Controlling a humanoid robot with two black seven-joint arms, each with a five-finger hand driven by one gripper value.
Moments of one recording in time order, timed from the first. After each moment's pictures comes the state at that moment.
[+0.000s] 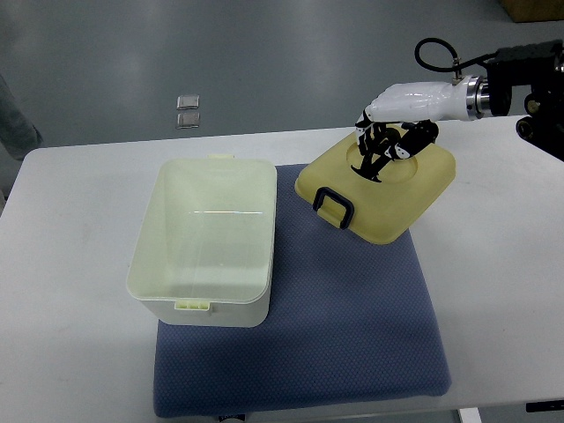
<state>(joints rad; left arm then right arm) 0.00 0.00 -0.02 -0.15 0.02 -0.01 0.06 1.25 -0.55 0.11 0.89 -1.65 0.21 0.61</state>
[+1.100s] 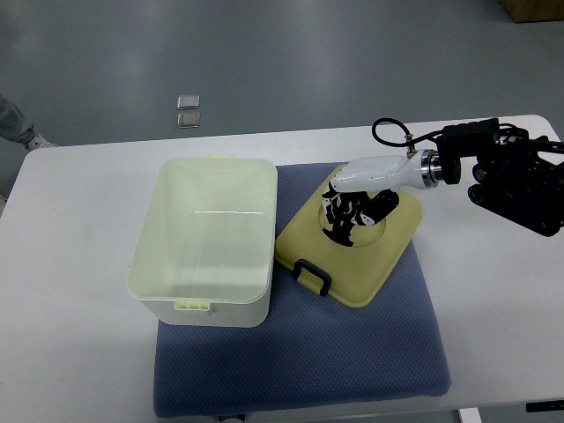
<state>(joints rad) 0.00 0.00 -0.02 -0.15 0.02 -0.01 0.06 1.10 -0.42 0.10 0.89 -1.63 0.19 0.61</state>
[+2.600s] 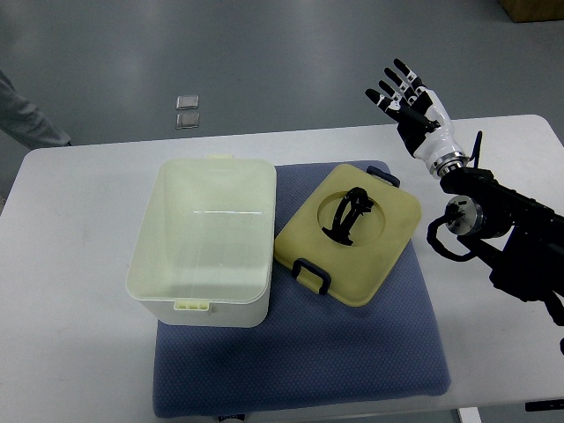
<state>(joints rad) 0.00 0.00 -0.02 -0.15 0.02 -0.01 0.06 0.79 -0.20 0.55 0.73 0.01 0.06 0.53</state>
